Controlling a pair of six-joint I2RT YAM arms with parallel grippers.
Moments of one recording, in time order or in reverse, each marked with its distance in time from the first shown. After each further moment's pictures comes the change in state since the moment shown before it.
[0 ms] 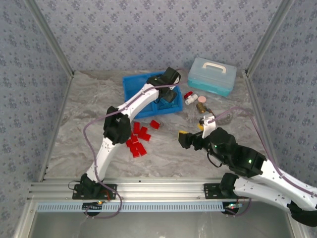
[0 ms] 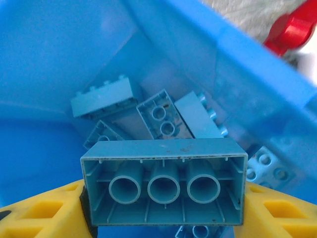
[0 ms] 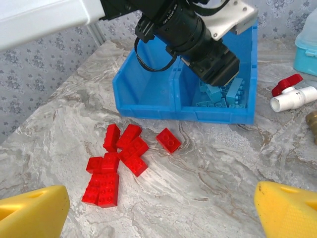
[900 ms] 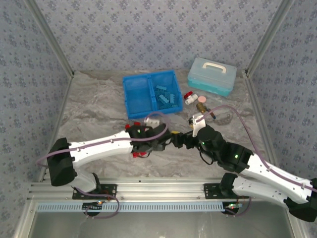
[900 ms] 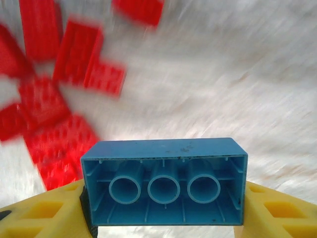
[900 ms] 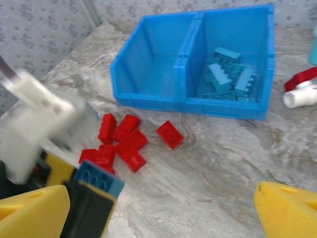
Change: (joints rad) left arm -0.450 -0.927 -1.119 0.021 -0.143 -1.020; right arm 0.000 0.124 -0.031 0.103 -0.011 -0.027
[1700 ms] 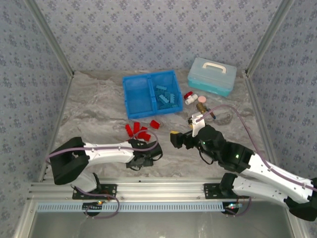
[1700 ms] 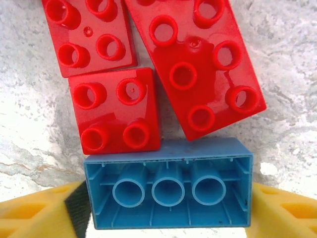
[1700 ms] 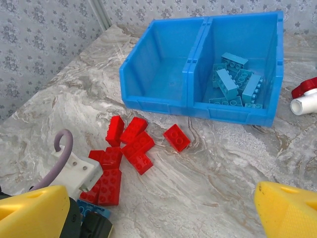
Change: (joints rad) left arm -0.006 0.023 -0.431 0.124 0.142 -0.293; right arm 0.012 0.001 0.021 0.002 -0.012 -0.016
